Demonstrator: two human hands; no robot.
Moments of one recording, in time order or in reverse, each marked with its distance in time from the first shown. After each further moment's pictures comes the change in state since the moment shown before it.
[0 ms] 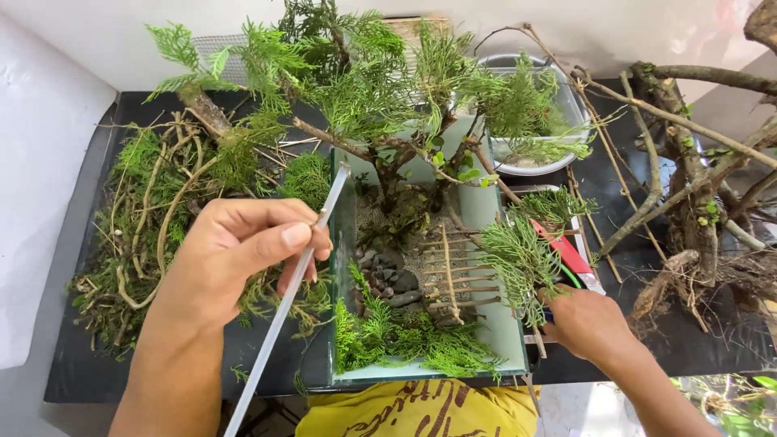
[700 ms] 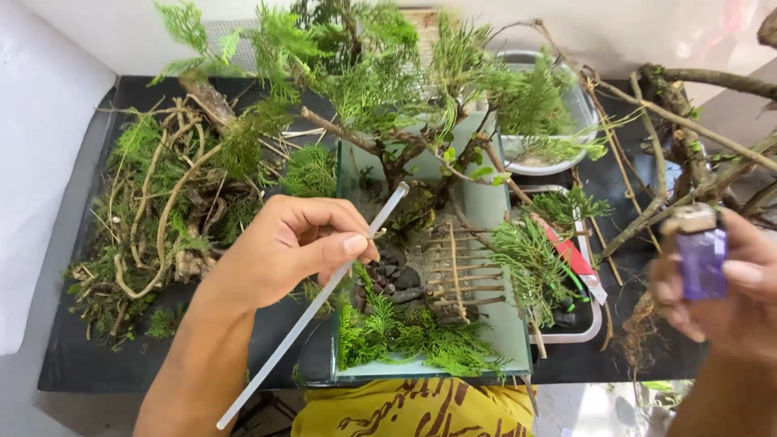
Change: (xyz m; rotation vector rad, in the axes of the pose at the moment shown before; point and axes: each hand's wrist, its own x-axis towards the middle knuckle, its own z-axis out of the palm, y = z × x) left_hand 0.017 -0.018 0.011 0.108 -0.199 0.055; right_hand -0.085 0.076 -0.095 1.985 0.418 -1.072
